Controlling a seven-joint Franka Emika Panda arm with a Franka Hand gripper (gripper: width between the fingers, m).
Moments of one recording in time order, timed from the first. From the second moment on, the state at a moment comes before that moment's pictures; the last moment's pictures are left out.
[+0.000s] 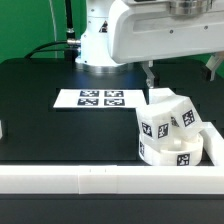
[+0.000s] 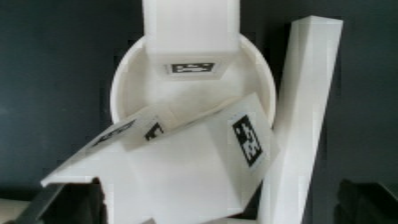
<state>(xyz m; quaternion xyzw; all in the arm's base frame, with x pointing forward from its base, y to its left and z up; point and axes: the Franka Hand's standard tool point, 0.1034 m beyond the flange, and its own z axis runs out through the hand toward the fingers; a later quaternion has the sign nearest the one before) 0.597 0.076 0.121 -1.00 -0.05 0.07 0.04</state>
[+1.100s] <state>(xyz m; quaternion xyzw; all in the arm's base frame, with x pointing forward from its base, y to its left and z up) 0.613 0.064 0.124 -0.83 -0.56 0.04 0.01</state>
